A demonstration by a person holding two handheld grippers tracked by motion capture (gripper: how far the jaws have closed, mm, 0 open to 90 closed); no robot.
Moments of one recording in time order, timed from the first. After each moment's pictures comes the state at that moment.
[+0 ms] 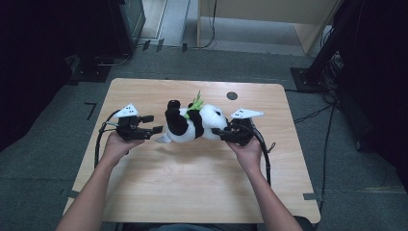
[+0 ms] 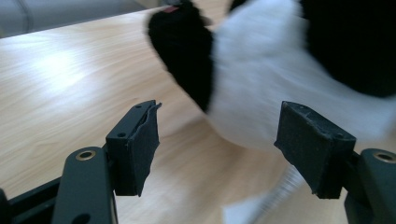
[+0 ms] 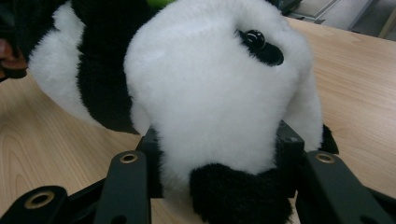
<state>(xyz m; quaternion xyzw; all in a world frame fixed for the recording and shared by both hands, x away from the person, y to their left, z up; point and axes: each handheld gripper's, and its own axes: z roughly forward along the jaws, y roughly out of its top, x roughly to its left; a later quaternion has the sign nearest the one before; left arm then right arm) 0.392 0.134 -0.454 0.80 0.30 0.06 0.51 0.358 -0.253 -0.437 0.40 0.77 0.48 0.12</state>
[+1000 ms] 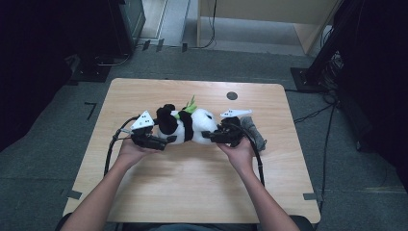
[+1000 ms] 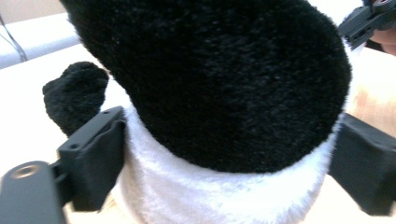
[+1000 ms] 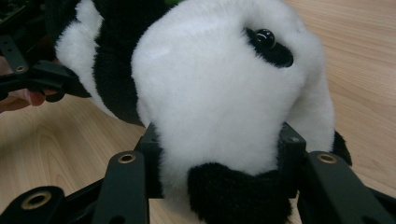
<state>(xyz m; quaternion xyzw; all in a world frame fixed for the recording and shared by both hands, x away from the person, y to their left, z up) 0.373 0.091 -0.464 0.80 0.26 0.13 0.52 0.361 -0.224 -0.440 0.42 0.78 0.46 0.05</state>
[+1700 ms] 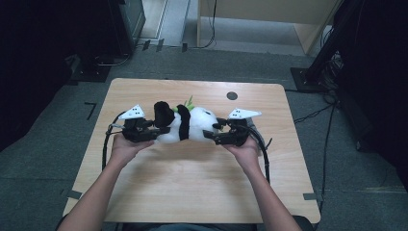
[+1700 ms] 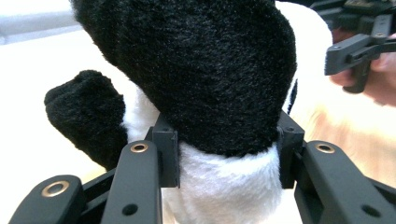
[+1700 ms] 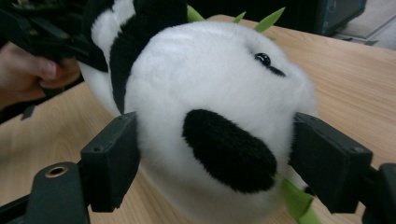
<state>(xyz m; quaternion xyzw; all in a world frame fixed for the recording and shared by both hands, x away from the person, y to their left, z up) 0.376 0.112 -0.432 0.80 0.31 0.06 0.52 0.361 -0.243 -0.442 0.35 0.76 0.54 0.07</state>
